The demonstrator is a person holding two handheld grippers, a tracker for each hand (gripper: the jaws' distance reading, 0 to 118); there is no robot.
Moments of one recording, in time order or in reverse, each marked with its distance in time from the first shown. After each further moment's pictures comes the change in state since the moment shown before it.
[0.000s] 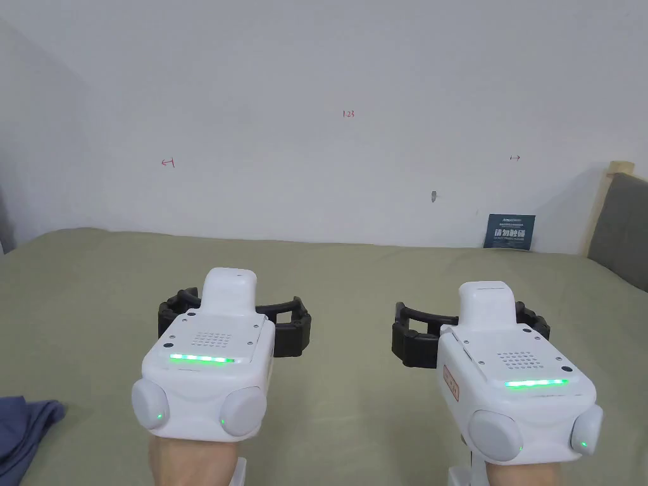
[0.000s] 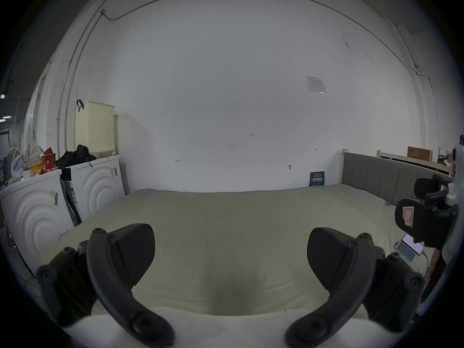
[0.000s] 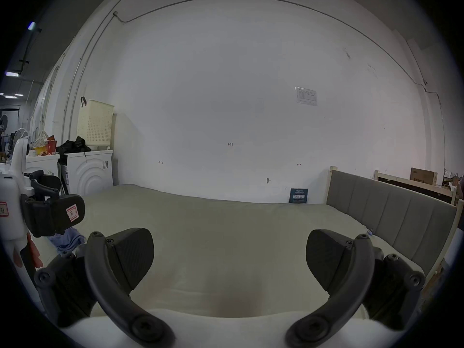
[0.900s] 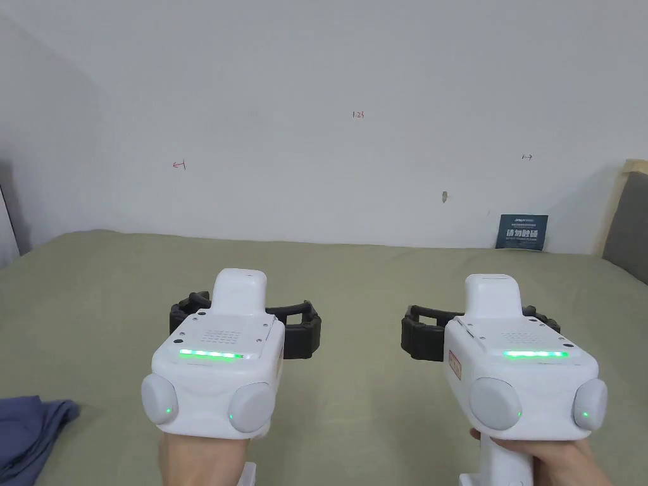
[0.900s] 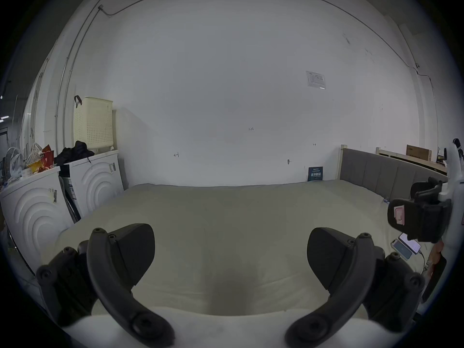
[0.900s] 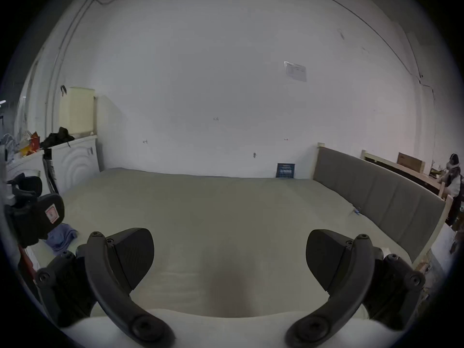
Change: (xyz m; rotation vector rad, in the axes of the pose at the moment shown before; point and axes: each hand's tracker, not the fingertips) left arm 0.002 0.004 0.002 -0.042 -0.011 0.003; right arm -0.002 0.015 -0.011 -0.145 -0.032 -0.033
